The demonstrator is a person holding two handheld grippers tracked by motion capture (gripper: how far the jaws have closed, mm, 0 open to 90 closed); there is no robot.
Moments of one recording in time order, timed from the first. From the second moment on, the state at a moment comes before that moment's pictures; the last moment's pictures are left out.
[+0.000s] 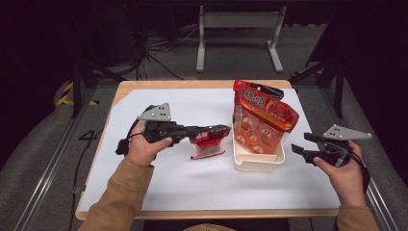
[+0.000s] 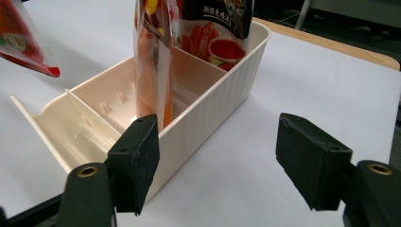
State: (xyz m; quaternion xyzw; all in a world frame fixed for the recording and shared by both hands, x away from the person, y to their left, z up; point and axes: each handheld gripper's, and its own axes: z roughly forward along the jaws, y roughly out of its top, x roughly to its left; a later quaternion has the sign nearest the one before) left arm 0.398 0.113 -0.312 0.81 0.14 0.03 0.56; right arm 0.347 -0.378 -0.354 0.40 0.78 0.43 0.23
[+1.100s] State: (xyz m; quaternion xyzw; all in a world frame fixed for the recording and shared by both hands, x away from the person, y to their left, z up) left arm 0.399 0.092 -0.292 0.81 0.11 0.03 0.58; right arm 0.360 -0.385 -0.372 0.41 0.78 0.42 0.22
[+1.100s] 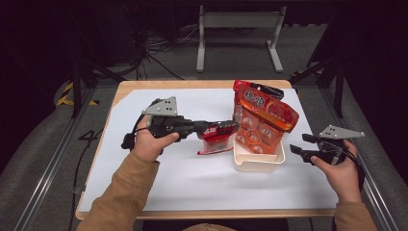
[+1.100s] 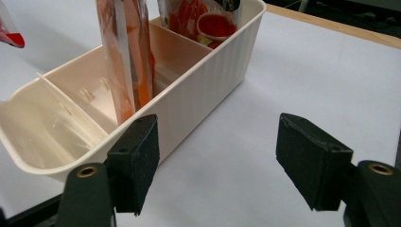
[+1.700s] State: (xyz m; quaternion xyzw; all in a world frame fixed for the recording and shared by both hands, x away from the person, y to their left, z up) left arm 0.408 0.061 -0.290 0.81 0.09 0.01 0.58; right arm 0.360 -0.388 -0.372 0.41 0.78 0.42 0.22
